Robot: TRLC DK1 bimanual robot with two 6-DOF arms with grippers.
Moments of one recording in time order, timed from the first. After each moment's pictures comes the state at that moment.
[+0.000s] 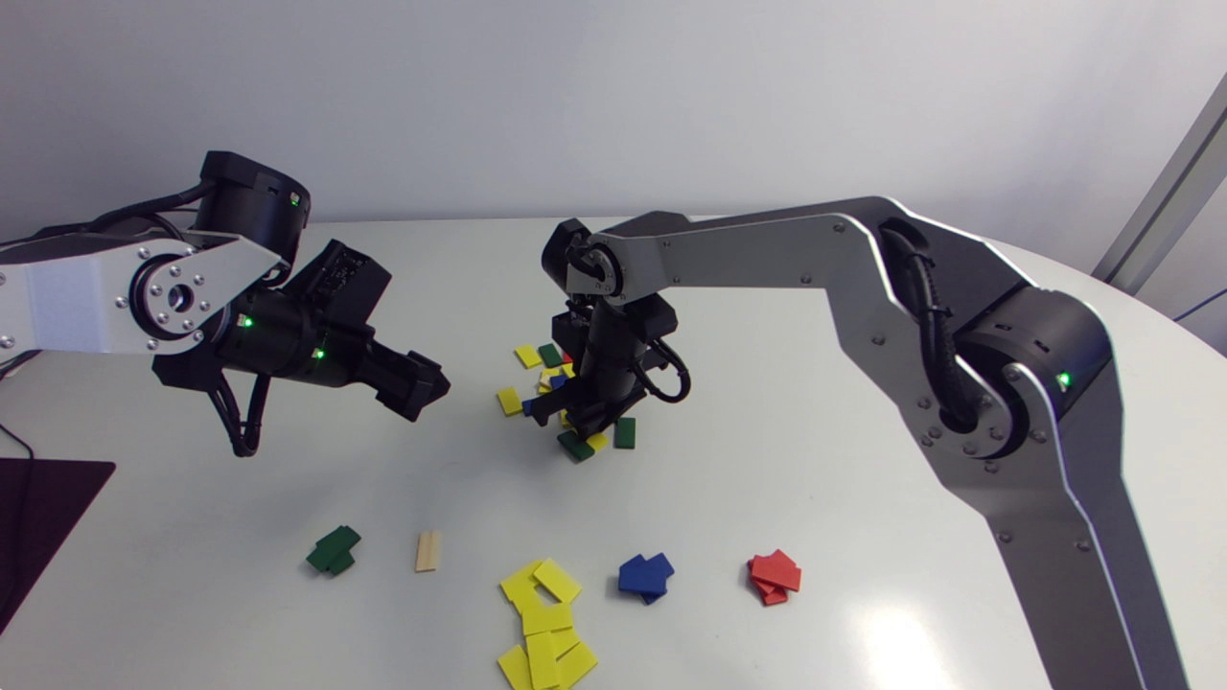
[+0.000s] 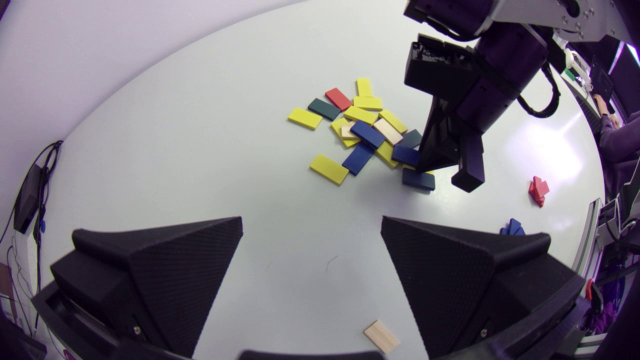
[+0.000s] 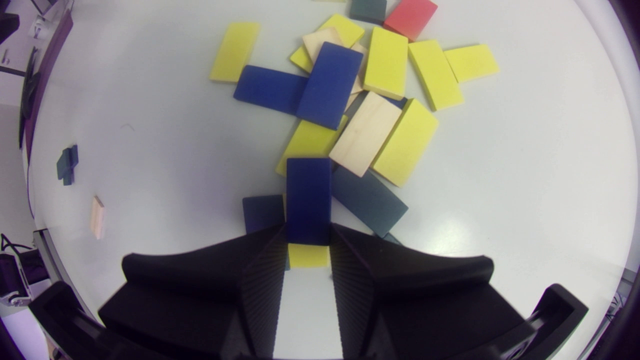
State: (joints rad) left arm -0.19 1.48 0.96 -0.38 0.16 0.32; right arm 0.62 2.37 1.94 -0.88 -0.12 0.00
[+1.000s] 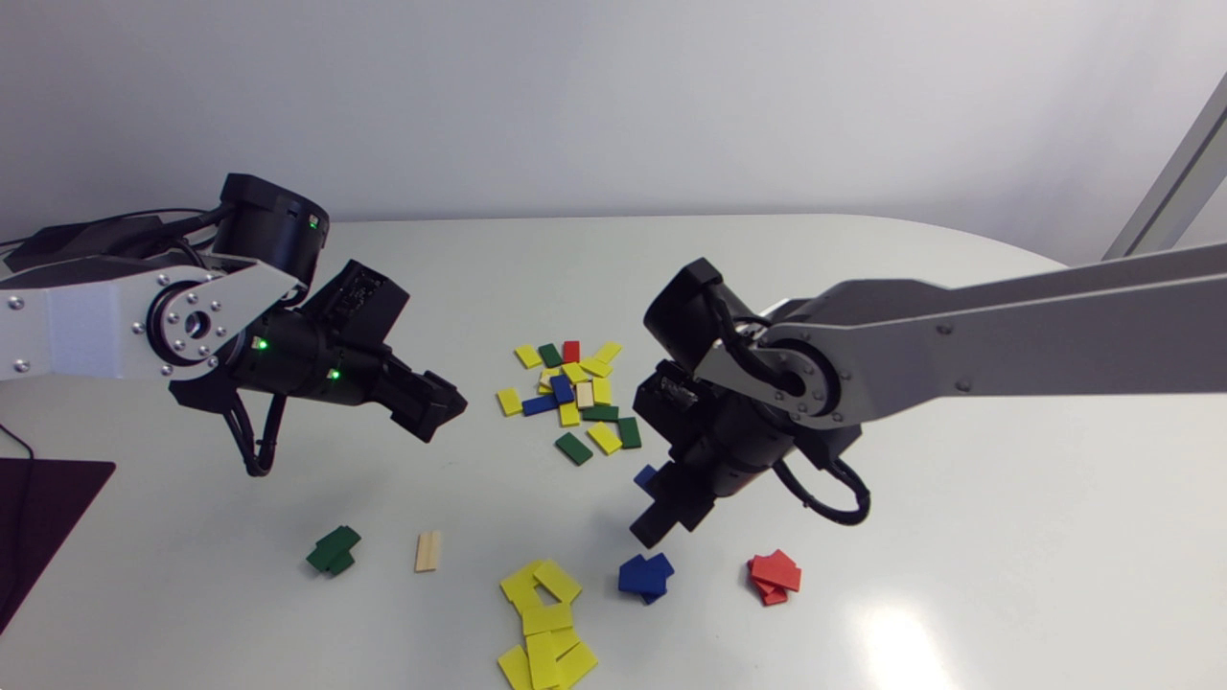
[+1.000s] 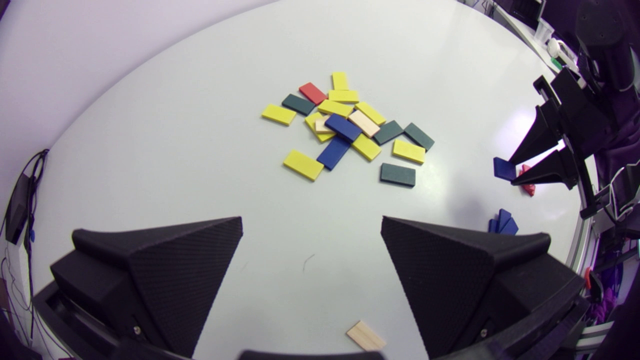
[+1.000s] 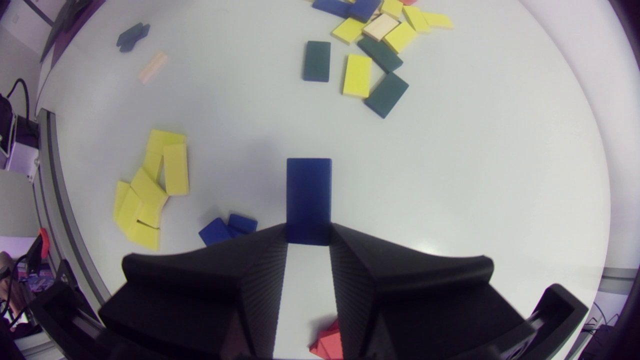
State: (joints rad) left arm -0.23 1.47 0.91 -0.34 0.19 0.32; right arm 0.68 1.66 1.03 -0.51 -0.06 -0.12
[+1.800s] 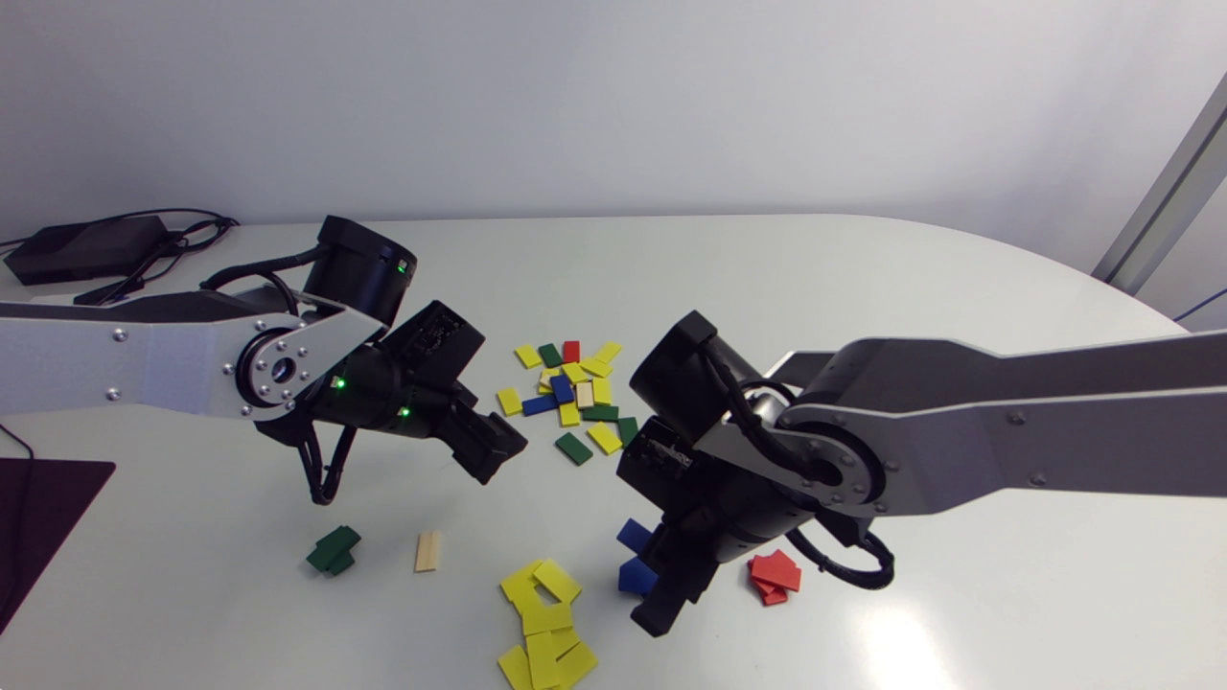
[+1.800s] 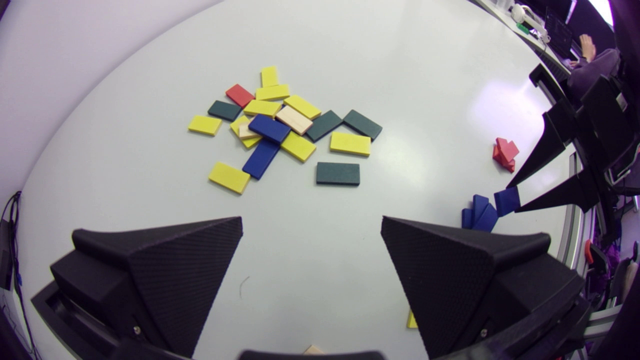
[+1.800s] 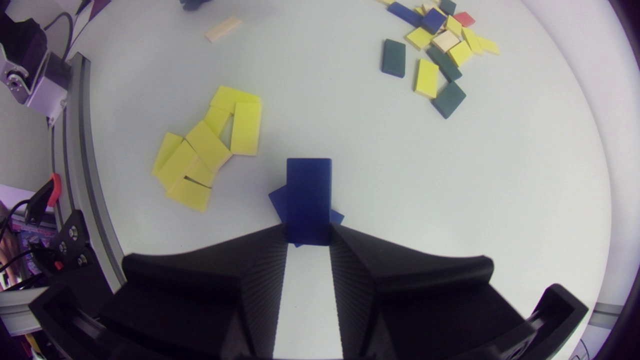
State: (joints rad) left arm -0.39 1.55 0.88 -0.25 0.20 0.32; right arm 0.81 1.56 0.91 -0.49 -0.07 -0.15
